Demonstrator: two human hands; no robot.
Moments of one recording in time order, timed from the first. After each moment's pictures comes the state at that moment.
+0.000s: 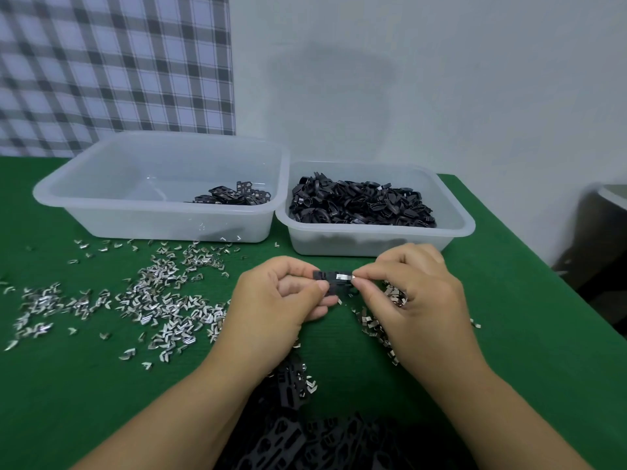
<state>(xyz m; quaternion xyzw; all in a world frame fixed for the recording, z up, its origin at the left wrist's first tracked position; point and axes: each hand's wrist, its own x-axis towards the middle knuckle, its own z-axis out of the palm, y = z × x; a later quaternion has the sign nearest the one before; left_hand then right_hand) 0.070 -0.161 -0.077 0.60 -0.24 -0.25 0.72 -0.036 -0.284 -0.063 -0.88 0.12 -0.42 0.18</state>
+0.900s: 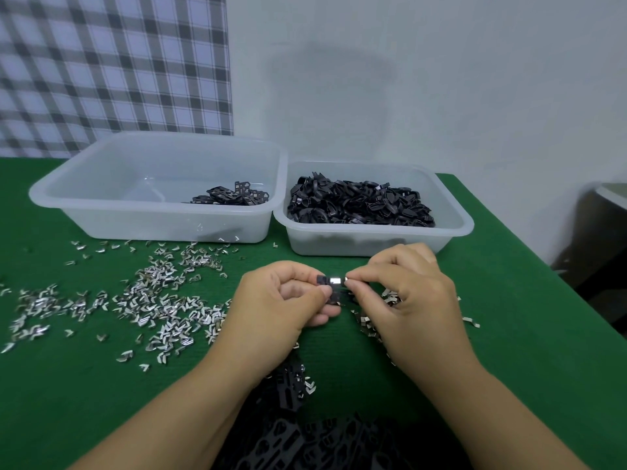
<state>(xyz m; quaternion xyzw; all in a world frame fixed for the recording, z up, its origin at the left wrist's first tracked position) 0.070 -0.161 -0.076 0.62 -0.25 -0.27 0.70 -0.032 -0.284 -0.067 -0.88 0.12 -0.43 0.18</state>
